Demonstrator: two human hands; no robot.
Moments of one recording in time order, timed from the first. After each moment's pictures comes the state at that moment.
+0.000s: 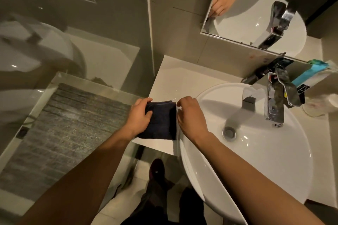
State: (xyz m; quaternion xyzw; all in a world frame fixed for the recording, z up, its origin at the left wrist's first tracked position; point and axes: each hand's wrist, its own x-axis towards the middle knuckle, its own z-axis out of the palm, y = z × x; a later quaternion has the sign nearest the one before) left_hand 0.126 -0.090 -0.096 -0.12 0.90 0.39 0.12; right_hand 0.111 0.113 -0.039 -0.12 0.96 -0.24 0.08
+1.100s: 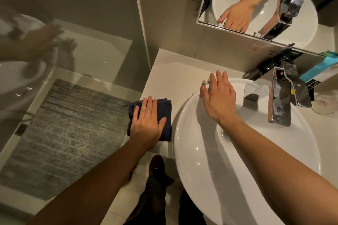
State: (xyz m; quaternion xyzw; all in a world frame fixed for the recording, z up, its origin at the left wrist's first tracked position) left_hand 0.155 -0.034 -0.150 0.00 1.00 0.05 0.00; right_hand 0.040 0.205 -0.079 -0.02 0.99 -0.12 0.05
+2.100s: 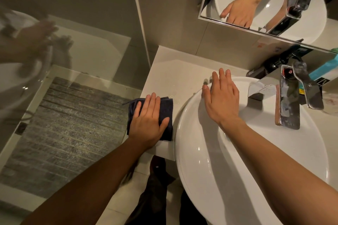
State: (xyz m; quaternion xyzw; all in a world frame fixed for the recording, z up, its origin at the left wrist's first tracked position) left_hand 0.139 -0.038 -0.143 0.03 0.99 0.09 0.07; right_hand 0.042 0.203 -0.086 -0.02 0.99 -0.10 0.02
